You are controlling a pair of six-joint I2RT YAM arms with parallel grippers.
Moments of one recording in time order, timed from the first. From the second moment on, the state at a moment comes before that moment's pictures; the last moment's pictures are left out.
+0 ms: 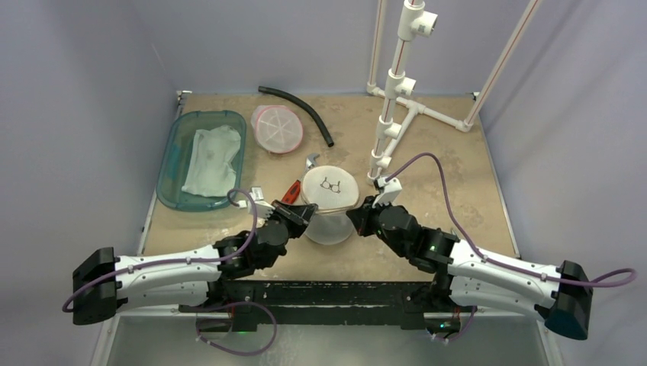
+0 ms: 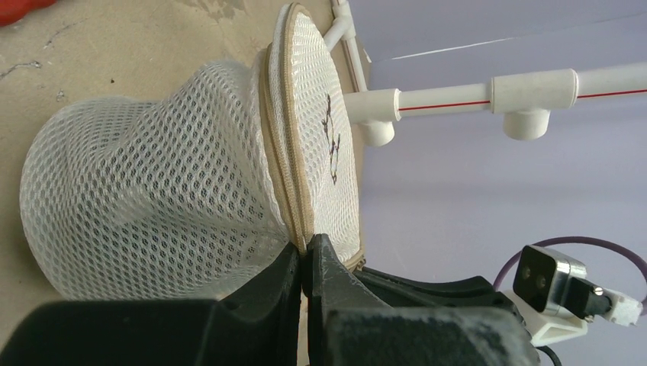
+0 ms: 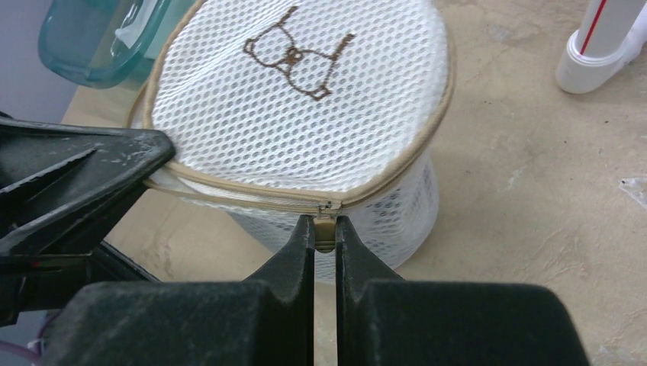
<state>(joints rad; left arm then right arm) -1.20 0.96 0.46 0.17 -0.79 -1.49 1.07 0.86 0.55 -0.10 0.44 0.63</state>
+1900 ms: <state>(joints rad) -1.17 0.44 0.27 -0.08 -0.63 -1.21 0.62 1.11 0.48 0.30 -0.39 0.75</state>
